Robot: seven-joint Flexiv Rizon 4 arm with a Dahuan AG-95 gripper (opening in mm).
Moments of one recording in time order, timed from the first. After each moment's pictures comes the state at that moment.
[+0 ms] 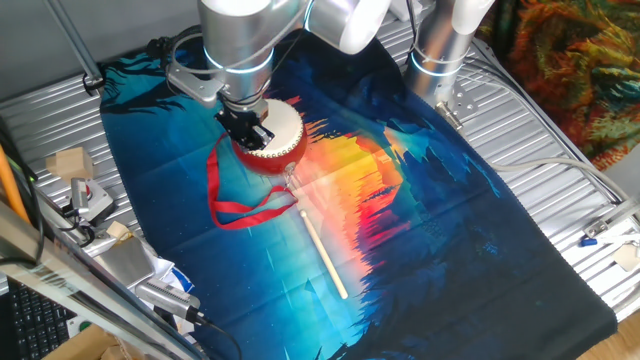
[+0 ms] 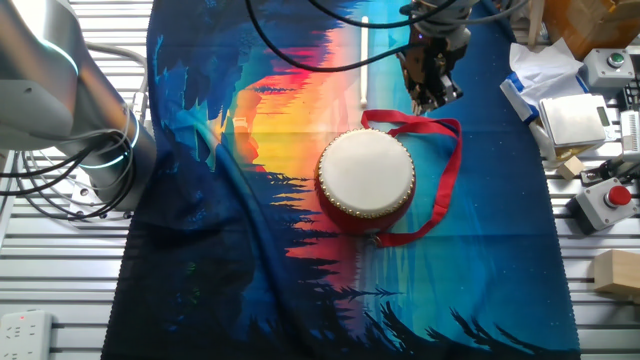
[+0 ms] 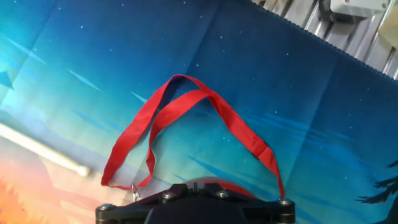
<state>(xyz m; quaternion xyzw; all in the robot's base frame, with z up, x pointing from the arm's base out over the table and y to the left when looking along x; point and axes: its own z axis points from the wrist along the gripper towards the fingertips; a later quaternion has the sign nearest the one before) 0.519 0.038 0.176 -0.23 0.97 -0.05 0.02</state>
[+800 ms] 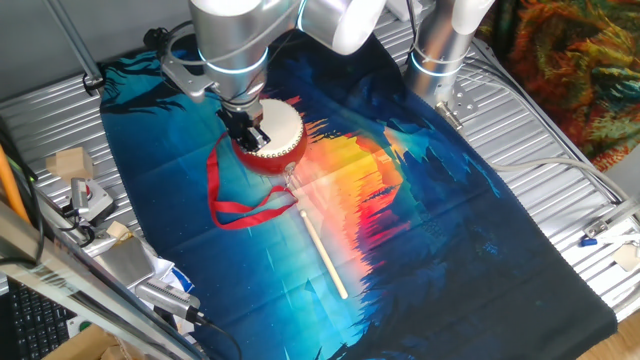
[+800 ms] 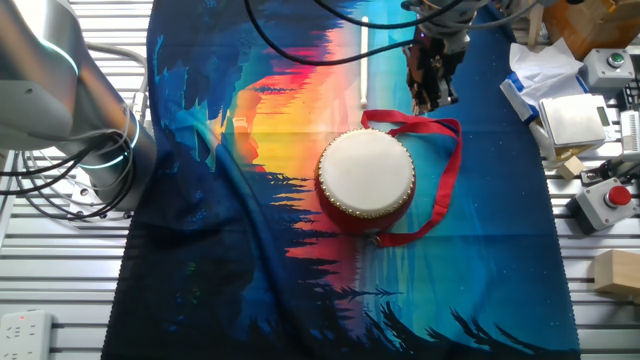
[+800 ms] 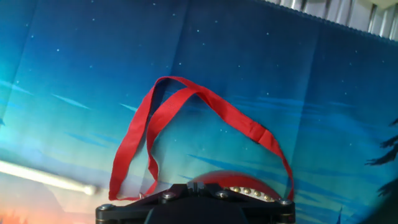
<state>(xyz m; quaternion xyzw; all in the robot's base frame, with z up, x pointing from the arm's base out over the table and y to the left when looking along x) 0.518 0.039 0.176 -0.14 0.99 -0.05 0.01</state>
